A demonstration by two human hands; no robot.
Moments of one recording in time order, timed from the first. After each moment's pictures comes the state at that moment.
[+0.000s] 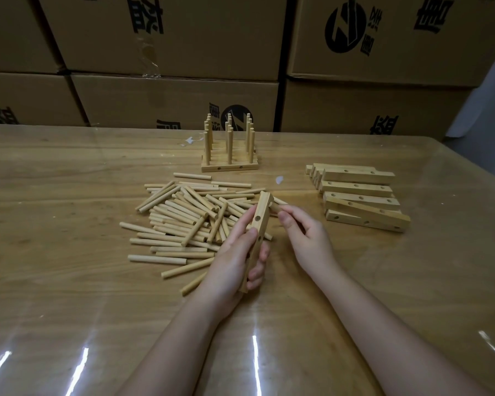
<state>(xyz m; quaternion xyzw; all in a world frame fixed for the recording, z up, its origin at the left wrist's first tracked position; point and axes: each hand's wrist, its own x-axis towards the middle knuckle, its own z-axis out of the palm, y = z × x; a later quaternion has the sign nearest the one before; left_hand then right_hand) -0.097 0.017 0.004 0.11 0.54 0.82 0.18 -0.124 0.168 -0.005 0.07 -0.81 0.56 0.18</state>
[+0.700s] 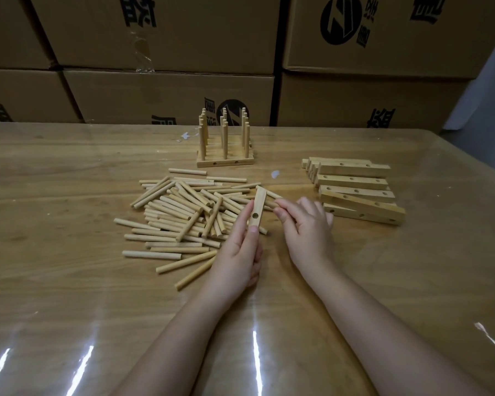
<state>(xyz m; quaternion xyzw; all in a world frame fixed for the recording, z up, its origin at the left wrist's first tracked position) -0.091 0.028 0.005 0.11 0.67 0.73 0.09 -0.118 0.164 -0.001 0.02 -0.89 0.30 0.34</state>
